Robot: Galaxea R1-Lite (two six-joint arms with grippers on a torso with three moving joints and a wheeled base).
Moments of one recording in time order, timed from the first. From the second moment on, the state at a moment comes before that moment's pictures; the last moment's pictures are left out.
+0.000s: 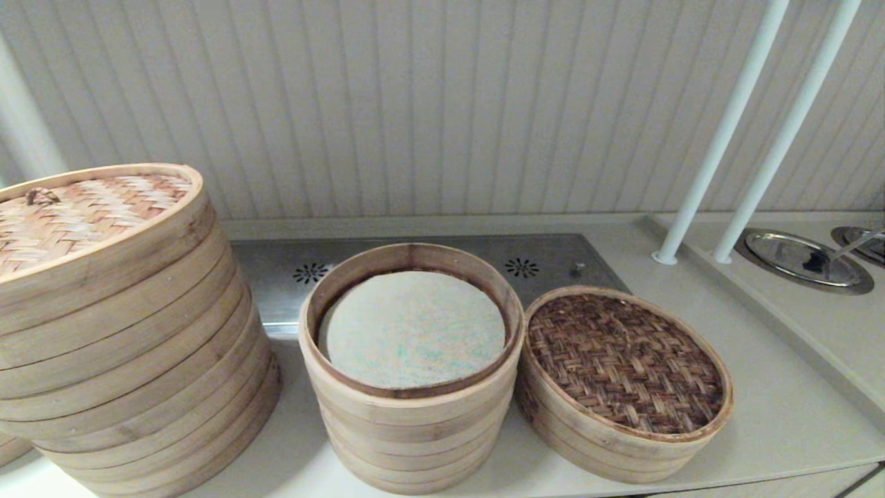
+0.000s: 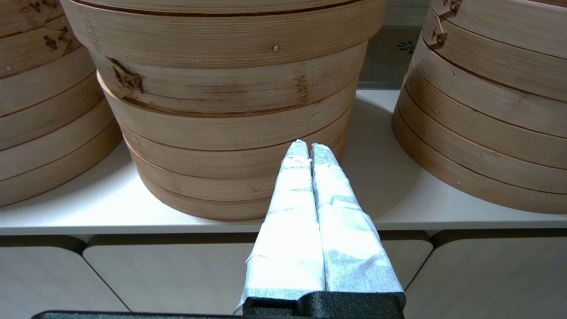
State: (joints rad) left arm -0.01 0.00 -0.01 0.00 0.00 -0.01; right arm -0.05 0.33 -0.37 0.19 0.02 -0.01
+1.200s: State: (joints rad) left arm -0.01 0.00 -0.01 0.00 0.00 -0.01; right arm 0.03 1.11 -0.49 -0.15 0.05 -0.02
